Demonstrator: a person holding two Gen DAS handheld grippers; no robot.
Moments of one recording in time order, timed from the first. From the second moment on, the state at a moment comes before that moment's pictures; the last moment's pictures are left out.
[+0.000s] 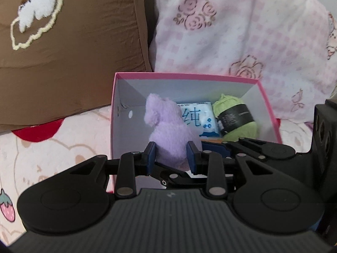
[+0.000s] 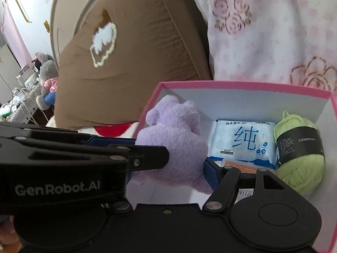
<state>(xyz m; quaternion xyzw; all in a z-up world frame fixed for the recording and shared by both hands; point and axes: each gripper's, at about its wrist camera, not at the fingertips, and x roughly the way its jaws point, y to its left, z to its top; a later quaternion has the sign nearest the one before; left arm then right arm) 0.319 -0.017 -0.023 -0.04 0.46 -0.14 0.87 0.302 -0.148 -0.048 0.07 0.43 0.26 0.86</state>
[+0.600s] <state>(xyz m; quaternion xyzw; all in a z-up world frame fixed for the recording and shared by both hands) 0.362 -0.023 -0.057 -0.05 0.50 -0.12 0.86 0.354 -0.137 -0.081 0.04 0.48 0.27 0.84</state>
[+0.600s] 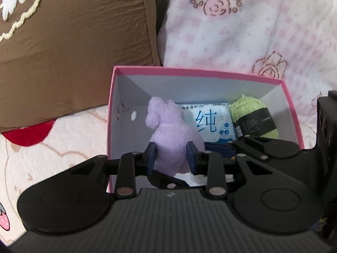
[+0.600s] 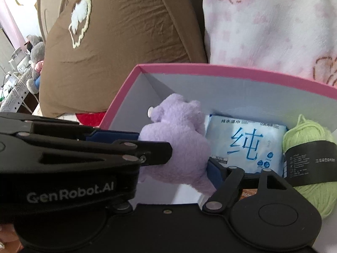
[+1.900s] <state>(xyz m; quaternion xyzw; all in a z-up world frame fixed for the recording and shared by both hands) 0.342 0.002 -0.064 -0.07 0.48 -0.11 0.87 0.313 -0.131 -0.078 -0.05 0.45 0.24 0.86</state>
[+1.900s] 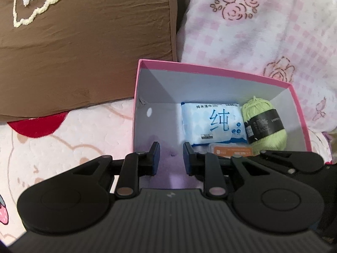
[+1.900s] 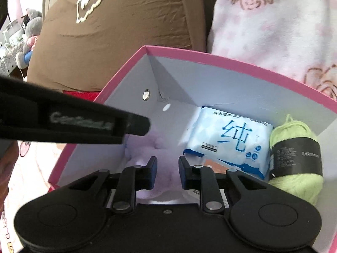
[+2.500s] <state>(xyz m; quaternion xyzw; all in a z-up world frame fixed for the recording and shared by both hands) 0.260 0.020 0.014 0.02 0.47 -0.16 0.87 0.240 -0.163 0.000 -0.07 0.44 0.22 0.87</state>
